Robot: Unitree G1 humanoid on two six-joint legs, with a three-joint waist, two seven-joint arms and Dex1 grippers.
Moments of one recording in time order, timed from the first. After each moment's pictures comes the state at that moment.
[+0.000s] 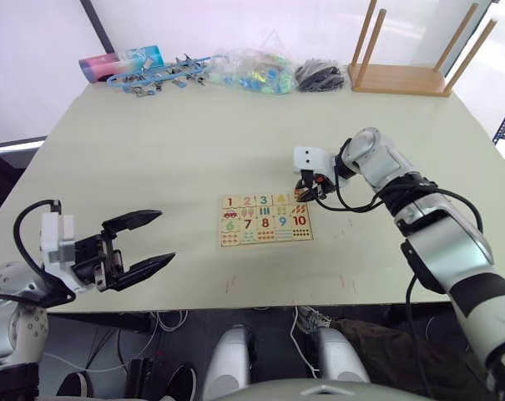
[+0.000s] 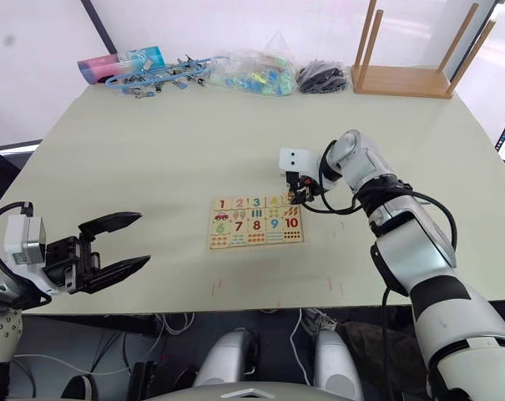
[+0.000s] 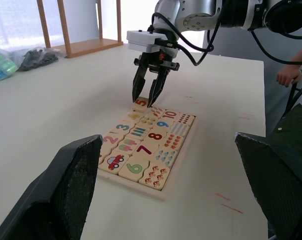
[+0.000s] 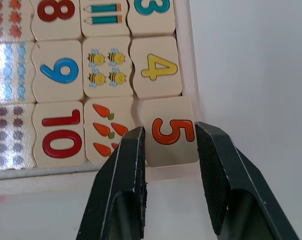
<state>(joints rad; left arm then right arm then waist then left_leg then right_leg) 0.12 0.76 0.47 -0.08 -0.73 0.11 -1.41 -1.20 -0.31 0.47 0.98 -0.23 0.11 1.31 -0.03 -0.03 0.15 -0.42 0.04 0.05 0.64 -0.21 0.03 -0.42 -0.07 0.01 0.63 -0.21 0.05</state>
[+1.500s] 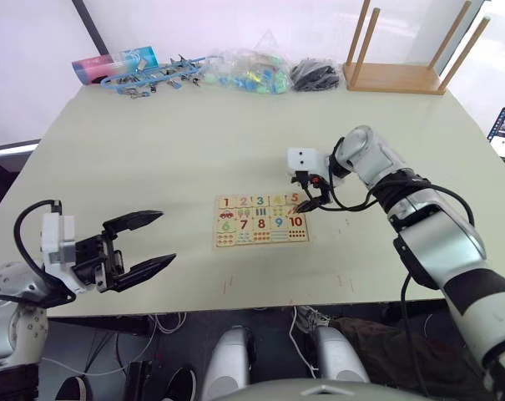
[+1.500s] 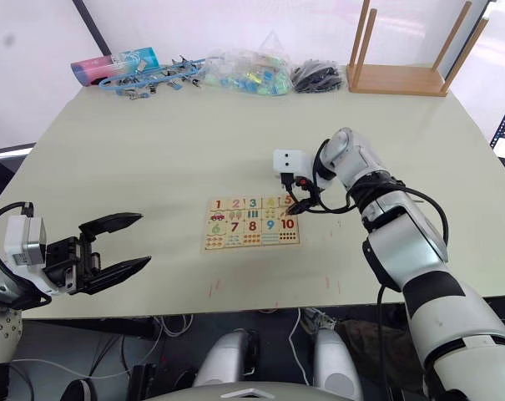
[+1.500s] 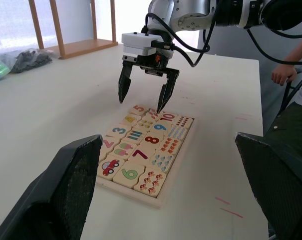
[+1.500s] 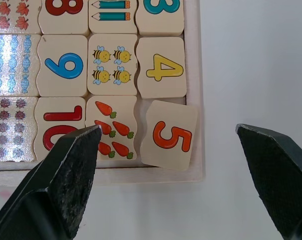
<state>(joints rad) 0.12 0.76 0.47 -0.09 -0.73 0.11 -1.41 -1.25 -0.27 0.45 1.05 -0.26 0.07 1.33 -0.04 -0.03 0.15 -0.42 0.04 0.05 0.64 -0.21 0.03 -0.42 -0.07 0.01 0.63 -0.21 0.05</state>
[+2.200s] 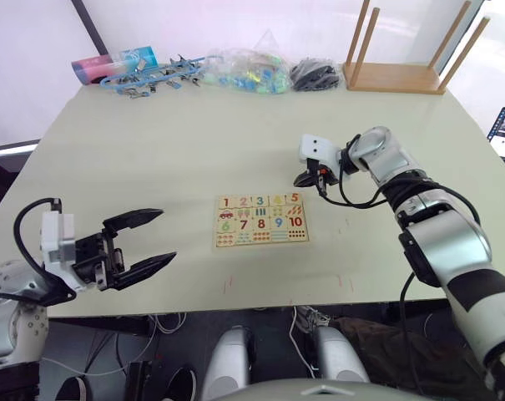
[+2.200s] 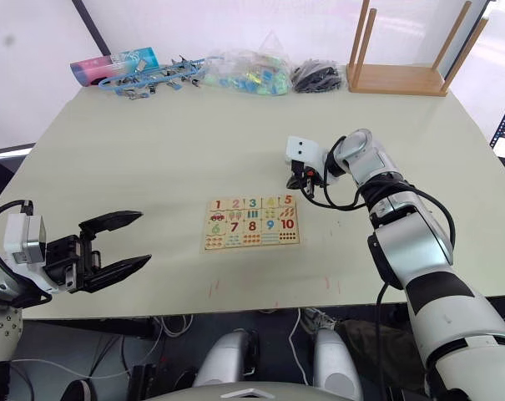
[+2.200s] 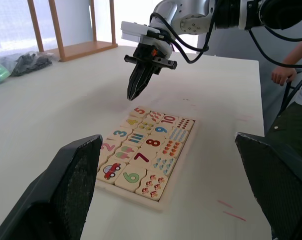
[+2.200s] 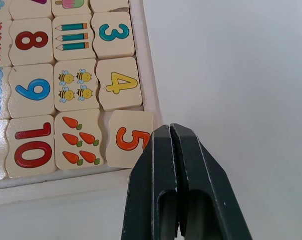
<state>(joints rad) 0.10 0.76 0.47 -0.09 -0.73 0.11 -1.41 -1.22 -0.29 0.32 1.15 -0.20 -0.06 1.24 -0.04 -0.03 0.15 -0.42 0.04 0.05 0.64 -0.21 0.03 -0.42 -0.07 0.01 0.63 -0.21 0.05</state>
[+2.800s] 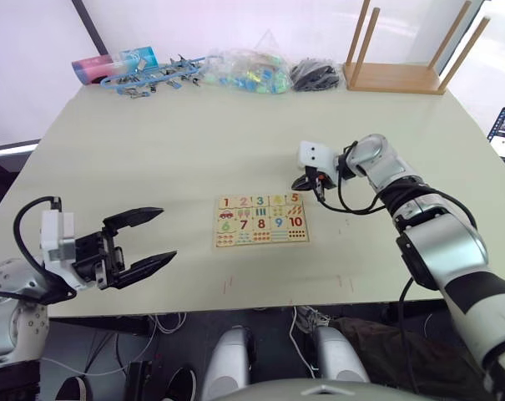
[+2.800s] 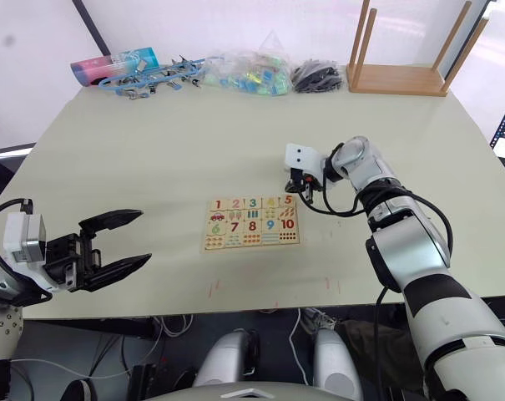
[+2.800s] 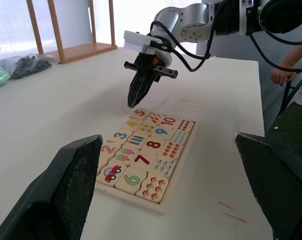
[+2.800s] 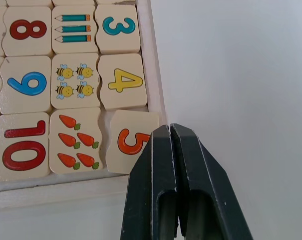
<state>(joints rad) 0.10 0.76 0.47 -0.09 -0.73 0.11 -1.41 -1.21 -0.27 0.32 1.19 -0.22 -0.14 1.21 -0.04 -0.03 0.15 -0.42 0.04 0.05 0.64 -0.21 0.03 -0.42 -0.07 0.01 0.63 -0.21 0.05</state>
